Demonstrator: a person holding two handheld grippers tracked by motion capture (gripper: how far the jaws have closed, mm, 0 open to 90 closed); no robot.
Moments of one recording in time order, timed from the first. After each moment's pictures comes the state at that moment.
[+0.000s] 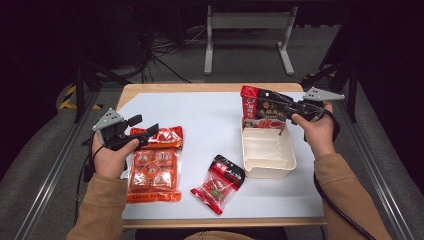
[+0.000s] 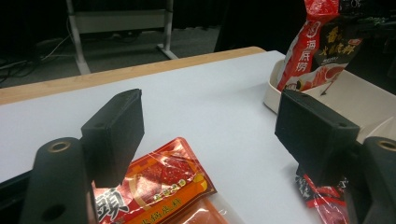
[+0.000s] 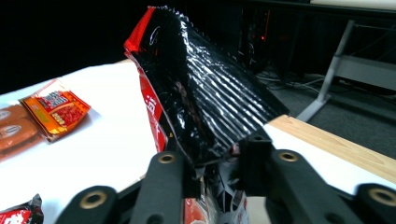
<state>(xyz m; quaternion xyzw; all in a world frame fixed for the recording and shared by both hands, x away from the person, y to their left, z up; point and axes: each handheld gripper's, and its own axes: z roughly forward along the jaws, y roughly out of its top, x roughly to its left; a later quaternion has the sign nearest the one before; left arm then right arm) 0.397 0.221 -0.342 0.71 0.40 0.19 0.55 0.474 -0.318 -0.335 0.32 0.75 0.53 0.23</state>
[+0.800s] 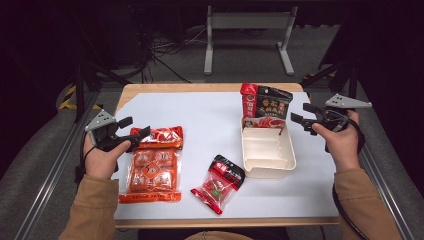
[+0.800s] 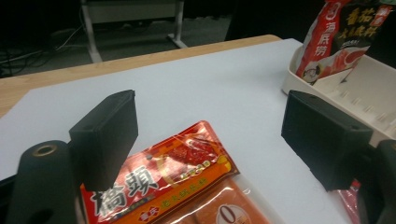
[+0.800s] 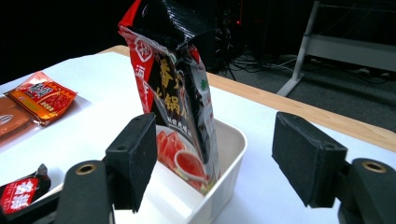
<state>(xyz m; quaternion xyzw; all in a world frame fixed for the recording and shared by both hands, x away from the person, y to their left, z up) 0.398 0.246 -0.347 0.72 0.42 0.19 0.52 0.433 -0.363 -0.324 0.38 0.74 0.50 0.25</state>
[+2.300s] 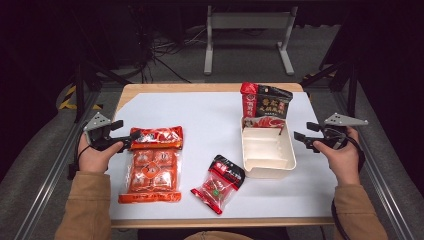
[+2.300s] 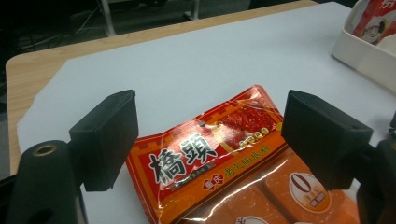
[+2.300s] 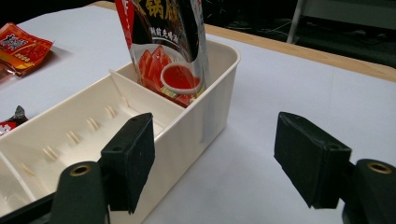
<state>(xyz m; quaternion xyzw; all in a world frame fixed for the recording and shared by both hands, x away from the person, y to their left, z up) 0.425 0.280 -0.386 0.74 0.43 0.21 0.48 0.414 -0.378 -0.372 0.41 0.76 0.46 0.23</state>
